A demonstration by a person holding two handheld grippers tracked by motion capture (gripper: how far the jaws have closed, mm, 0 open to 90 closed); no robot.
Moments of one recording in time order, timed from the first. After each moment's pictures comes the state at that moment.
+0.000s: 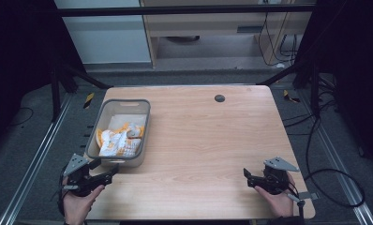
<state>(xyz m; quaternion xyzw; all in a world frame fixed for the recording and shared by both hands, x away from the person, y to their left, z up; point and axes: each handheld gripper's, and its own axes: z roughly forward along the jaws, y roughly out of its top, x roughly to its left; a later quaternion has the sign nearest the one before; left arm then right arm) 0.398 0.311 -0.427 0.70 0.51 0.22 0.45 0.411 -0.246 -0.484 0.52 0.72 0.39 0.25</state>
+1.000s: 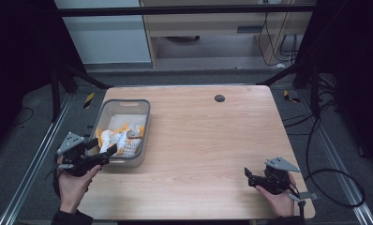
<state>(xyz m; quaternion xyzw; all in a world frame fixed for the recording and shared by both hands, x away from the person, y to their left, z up) 0.429 0.309 -0.375 0.69 0.49 0.24 0.47 0.410 -0.248 -0.483 0.53 0.71 0.39 0.26</state>
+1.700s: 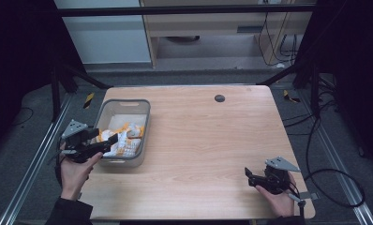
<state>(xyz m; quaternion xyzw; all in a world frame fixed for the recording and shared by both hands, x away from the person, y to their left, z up) 0.461 0.308 -0.360 0.70 0.50 0.24 0.45 0.411 -0.249 -0.485 0.53 0.71 0.39 0.26</state>
